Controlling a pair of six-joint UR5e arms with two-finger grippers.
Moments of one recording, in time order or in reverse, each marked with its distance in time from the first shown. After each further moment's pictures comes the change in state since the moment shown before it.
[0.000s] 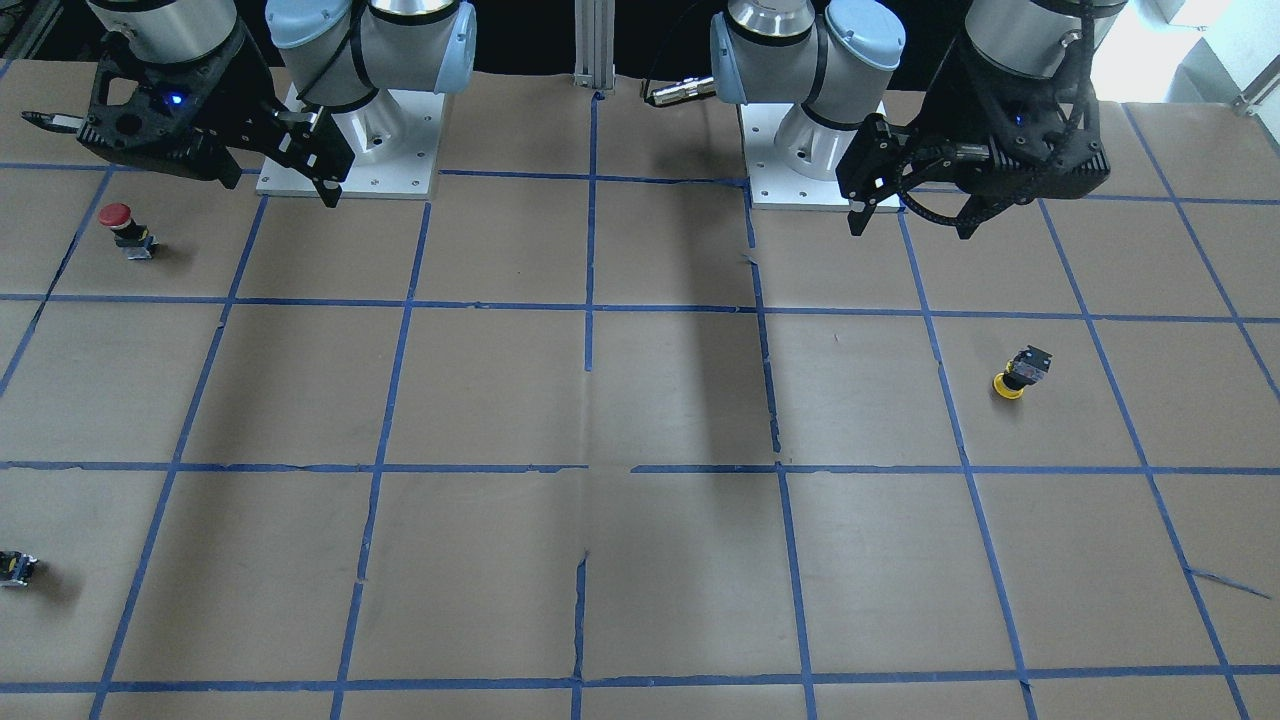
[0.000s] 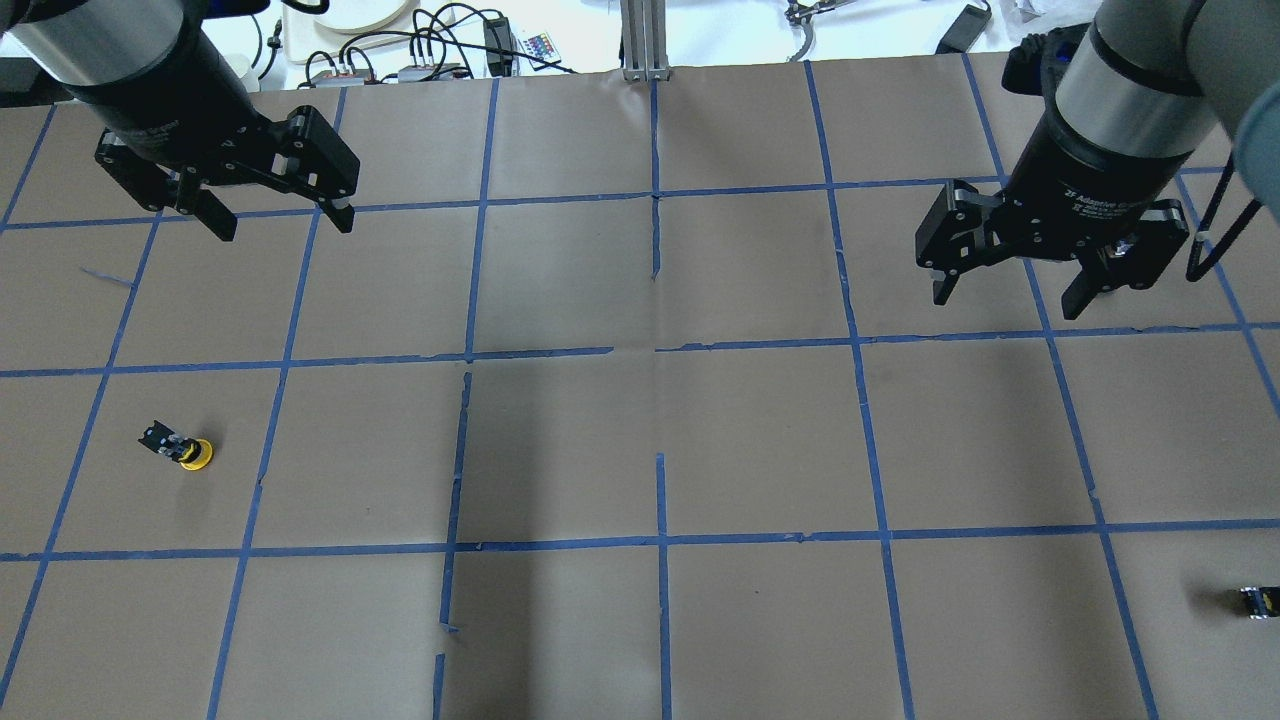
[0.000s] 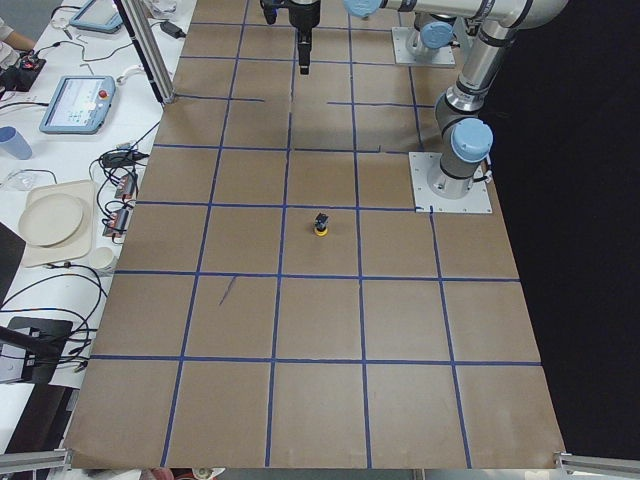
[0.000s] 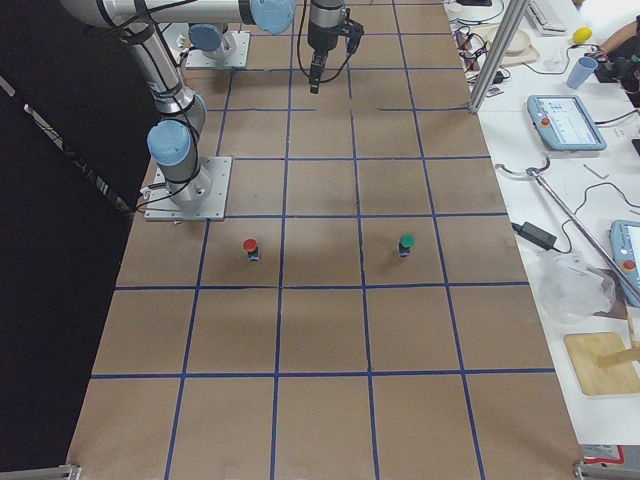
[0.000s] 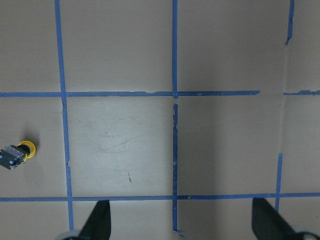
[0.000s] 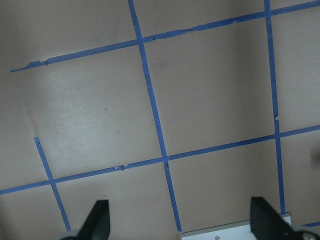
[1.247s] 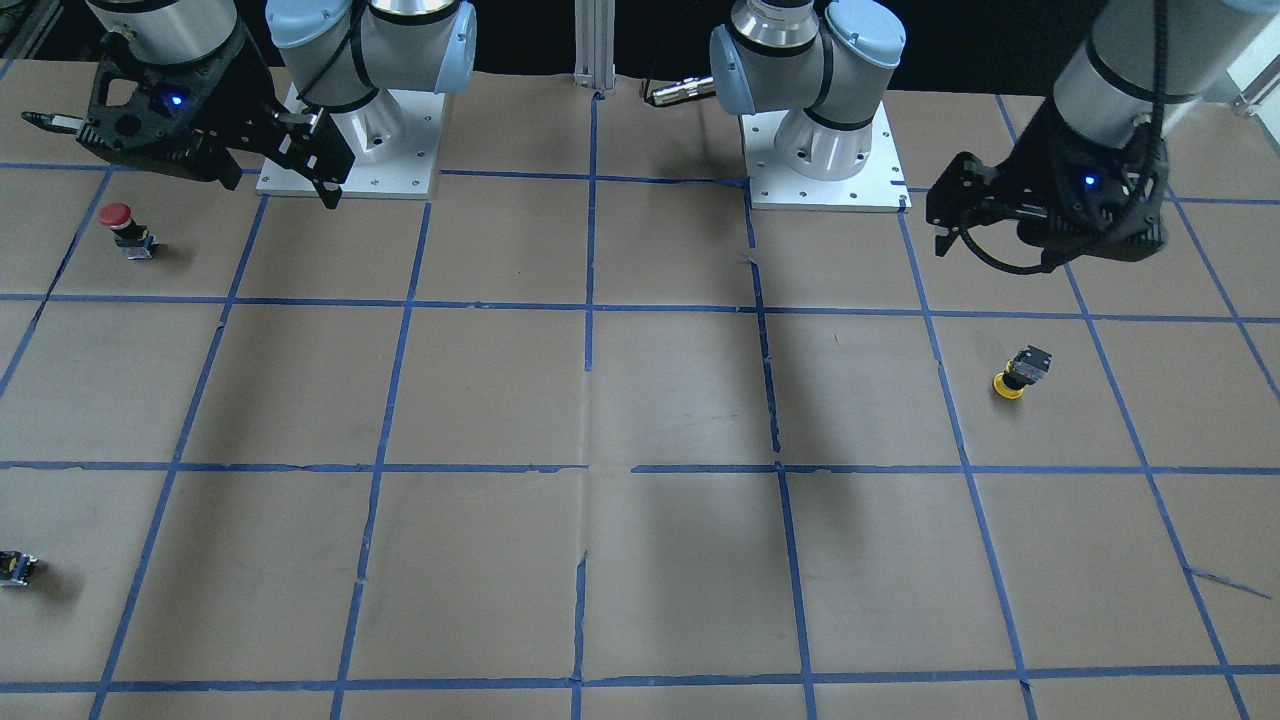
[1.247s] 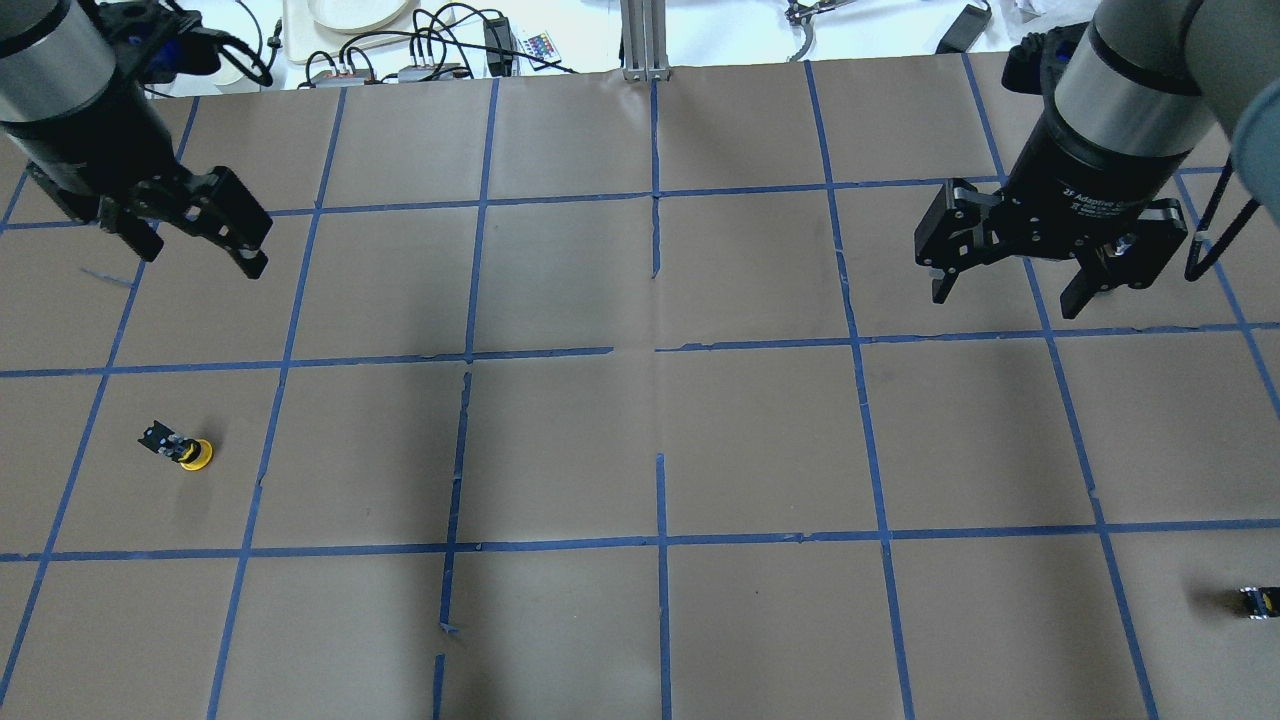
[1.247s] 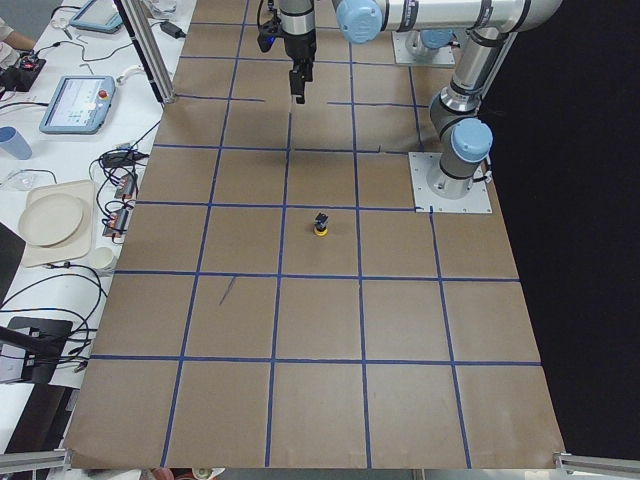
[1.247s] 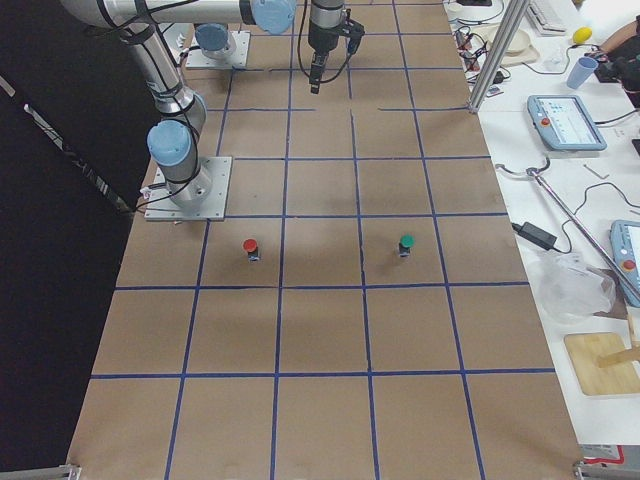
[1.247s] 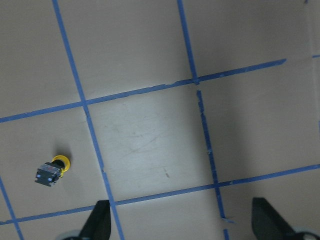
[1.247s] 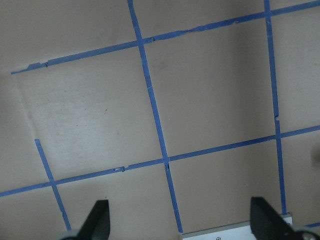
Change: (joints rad) left arm 0.176 -0.019 -0.079 0.010 0.099 0.396; right arm 0.000 0.002 0.000 -0.004 0.001 0.007
